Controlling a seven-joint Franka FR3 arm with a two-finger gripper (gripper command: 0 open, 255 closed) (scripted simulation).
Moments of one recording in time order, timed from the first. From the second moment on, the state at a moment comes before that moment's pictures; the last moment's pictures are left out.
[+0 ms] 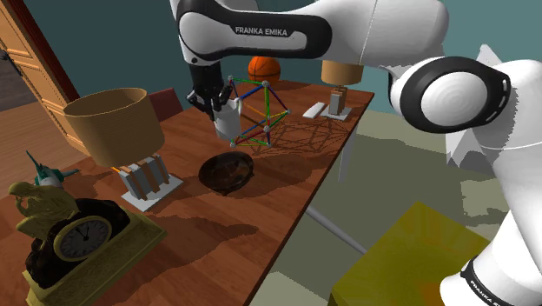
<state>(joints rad) 0.28 0.71 0.40 -0.80 -0.39 1.61 0.58</state>
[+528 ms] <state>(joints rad) 0.23 0.65 0.41 -1.02 -0.38 1.76 0.61</state>
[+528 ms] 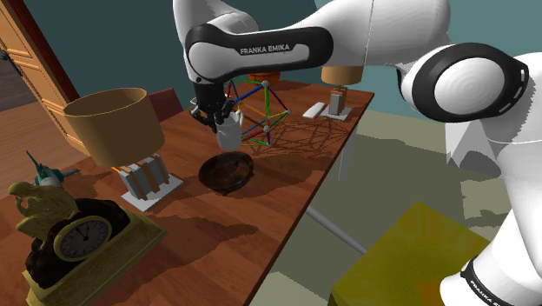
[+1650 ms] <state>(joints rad) 0.20 0.63 0.40 -1.16 -0.38 1.89 0.64</state>
